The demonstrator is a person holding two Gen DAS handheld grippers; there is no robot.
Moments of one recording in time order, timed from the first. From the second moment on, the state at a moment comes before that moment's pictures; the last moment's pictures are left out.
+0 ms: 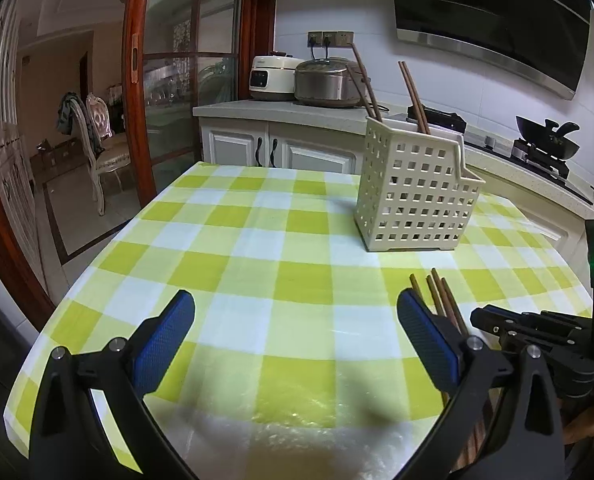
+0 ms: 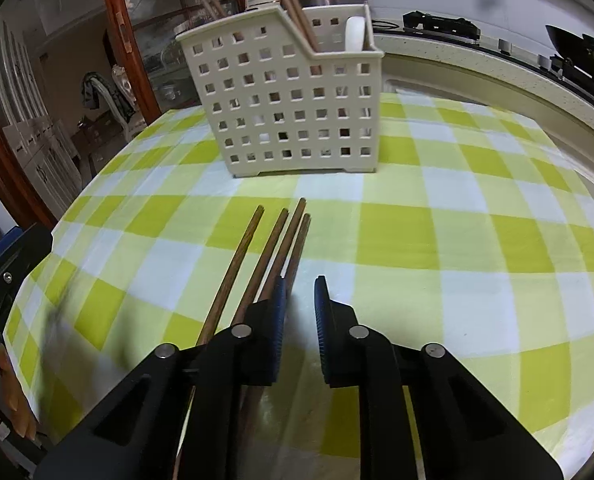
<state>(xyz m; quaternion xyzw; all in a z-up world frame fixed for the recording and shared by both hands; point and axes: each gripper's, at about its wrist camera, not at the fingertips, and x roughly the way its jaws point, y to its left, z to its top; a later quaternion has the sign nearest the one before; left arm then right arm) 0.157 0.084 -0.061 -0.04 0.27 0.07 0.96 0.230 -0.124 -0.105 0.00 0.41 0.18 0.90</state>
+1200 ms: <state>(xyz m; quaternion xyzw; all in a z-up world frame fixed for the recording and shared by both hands) 0.209 0.027 -0.097 -0.02 0.38 -0.01 0.92 0.234 -0.166 -0.109 -0.01 0.42 0.15 0.90</state>
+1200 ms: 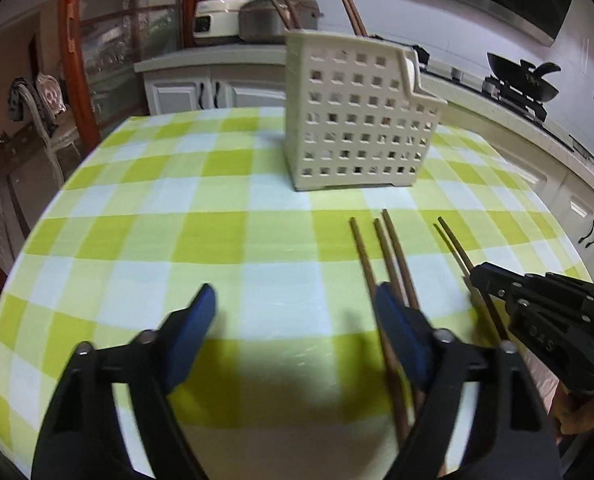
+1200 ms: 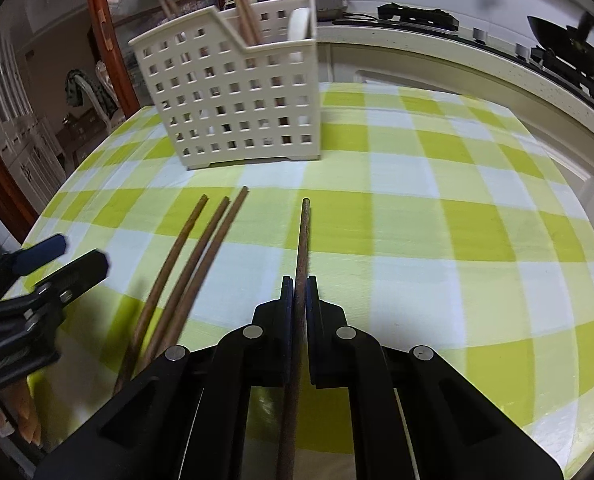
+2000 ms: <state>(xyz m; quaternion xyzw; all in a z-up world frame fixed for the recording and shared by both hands) 0.244 -0.027 -0.121 0.01 0.43 -0.03 0.90 0.234 -0.196 -0.112 0.02 0.42 0.17 0.89</state>
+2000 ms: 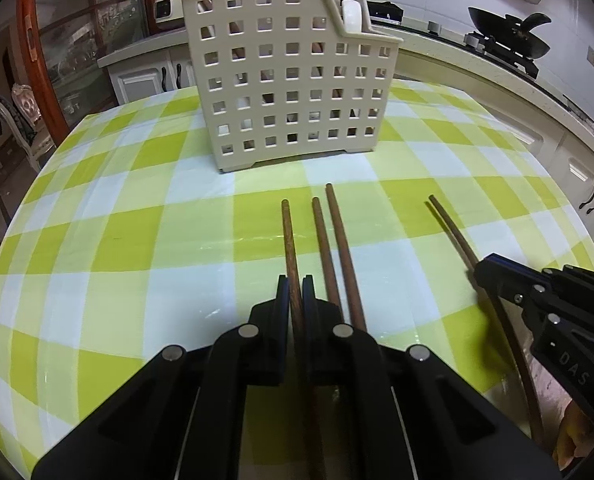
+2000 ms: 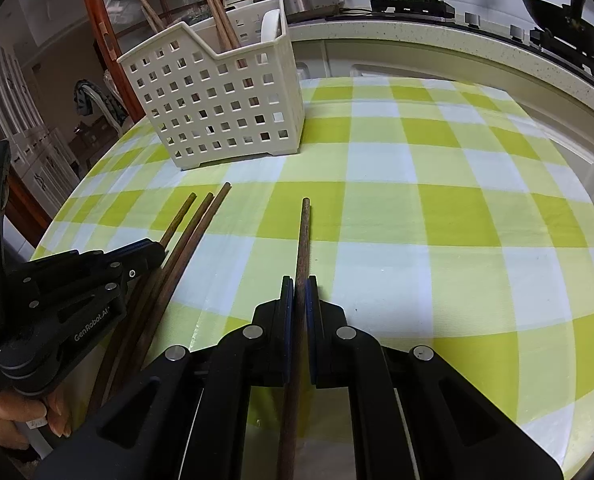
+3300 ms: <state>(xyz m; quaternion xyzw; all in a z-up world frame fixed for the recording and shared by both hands) 0.135 0.013 0.001 -0.02 0.26 -0.05 0.96 0.166 -0.174 -0.004 -0.01 0.26 0.20 0.94</state>
